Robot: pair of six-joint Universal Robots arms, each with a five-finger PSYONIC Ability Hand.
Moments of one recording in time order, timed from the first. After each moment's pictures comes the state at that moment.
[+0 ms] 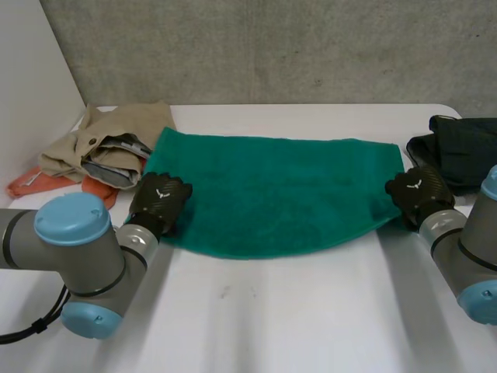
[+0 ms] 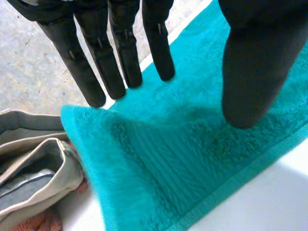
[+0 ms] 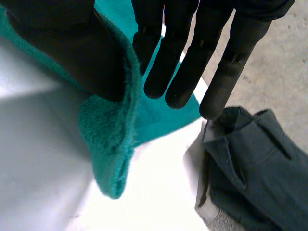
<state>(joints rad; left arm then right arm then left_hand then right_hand) 4.29 -2.14 -1.70 3.66 -1.53 3.63 1.76 -1.10 1.70 -0.34 1.49 2.46 0.60 0.62 0.62 0.62 0.45 1.14 1.18 1.20 1.20 1.00</state>
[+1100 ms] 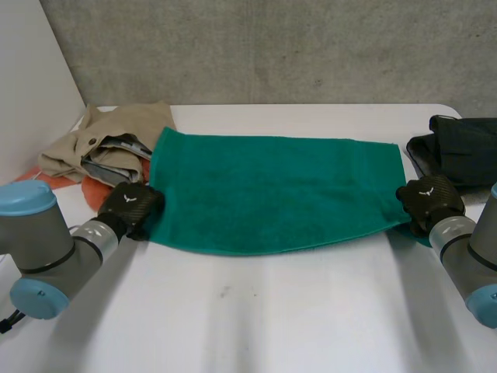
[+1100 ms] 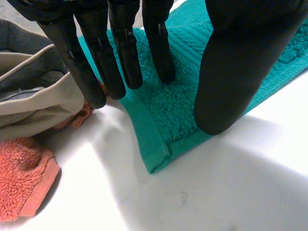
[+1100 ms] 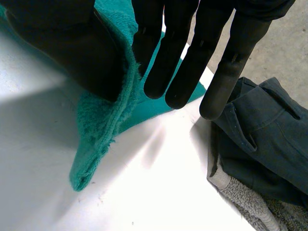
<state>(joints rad) 4.56 -2.20 -1.67 3.54 -1.24 3.61 1.72 -1.09 1.73 -0.34 1.49 2.52 0.64 0.64 0.64 0.65 0.47 1.14 1.18 1.20 1.20 1.00</state>
